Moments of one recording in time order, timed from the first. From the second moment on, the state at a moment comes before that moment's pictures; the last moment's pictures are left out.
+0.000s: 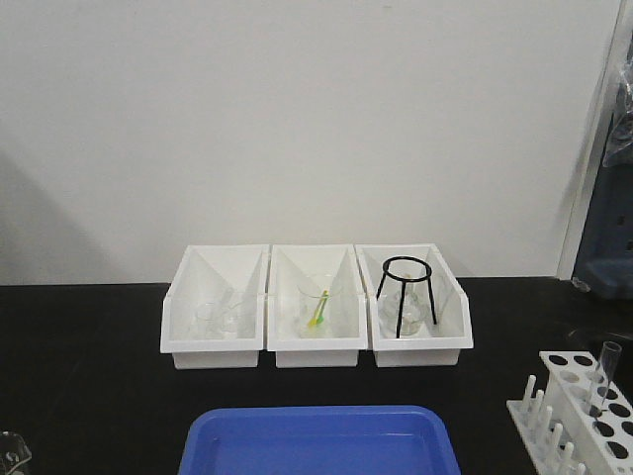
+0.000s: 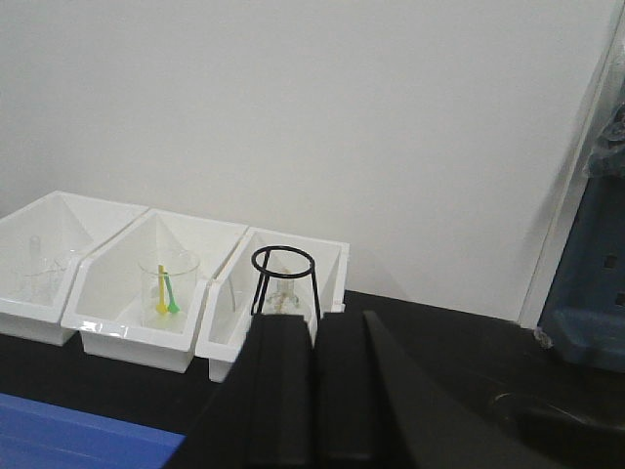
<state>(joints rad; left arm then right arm) -0.02 -0.01 0.03 0.01 0.20 0.06 -0.14 0.73 -0.61 -1.67 -0.32 1.55</state>
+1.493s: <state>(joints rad) -0.02 -0.01 0.03 0.01 0.20 0.06 0.06 -0.01 0.03 -0.05 0.11 0.12</state>
